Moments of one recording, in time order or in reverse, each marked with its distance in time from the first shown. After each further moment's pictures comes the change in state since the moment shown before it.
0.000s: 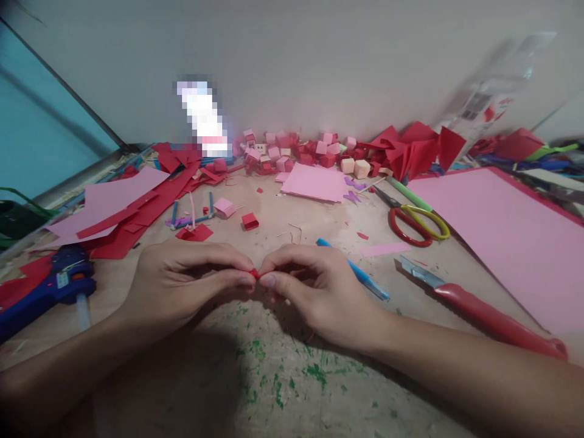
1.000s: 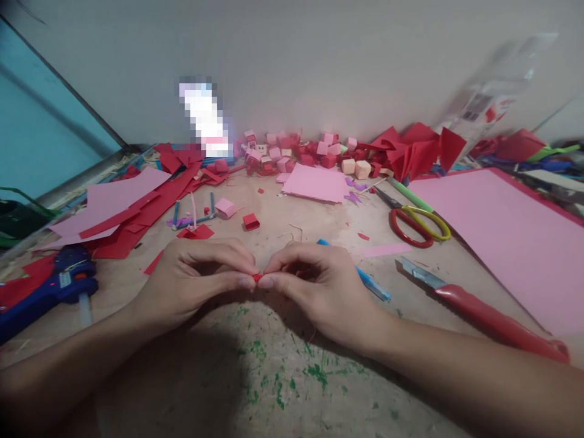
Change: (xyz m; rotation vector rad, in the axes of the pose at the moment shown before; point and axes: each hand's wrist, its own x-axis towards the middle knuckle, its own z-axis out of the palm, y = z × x) left_hand 0.005 -0.006 0.000 -0.223 -0.051 -0.179; right_hand 0.001 0.000 0.003 -0.004 0.118 0.030
